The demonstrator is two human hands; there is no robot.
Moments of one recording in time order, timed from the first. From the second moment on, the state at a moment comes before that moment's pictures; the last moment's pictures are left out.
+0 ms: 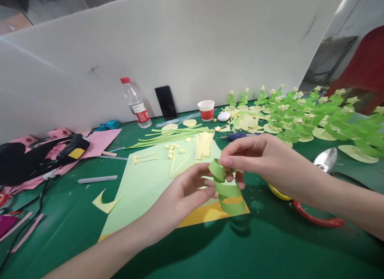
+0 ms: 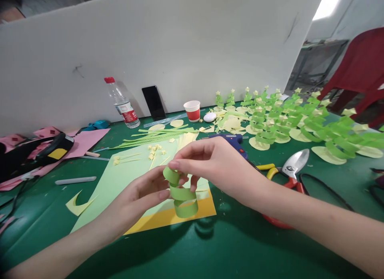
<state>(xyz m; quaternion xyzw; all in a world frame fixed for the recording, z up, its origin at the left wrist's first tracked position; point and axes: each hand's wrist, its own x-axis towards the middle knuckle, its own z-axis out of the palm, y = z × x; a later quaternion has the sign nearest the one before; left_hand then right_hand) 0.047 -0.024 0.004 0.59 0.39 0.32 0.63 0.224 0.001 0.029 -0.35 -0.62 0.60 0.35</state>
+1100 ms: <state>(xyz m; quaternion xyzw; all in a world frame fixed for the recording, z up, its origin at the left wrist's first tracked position) 0.049 -0.022 0.003 0.54 0.41 0.34 0.66 0.232 0.007 0.035 -0.38 -0.67 0.52 0.37</state>
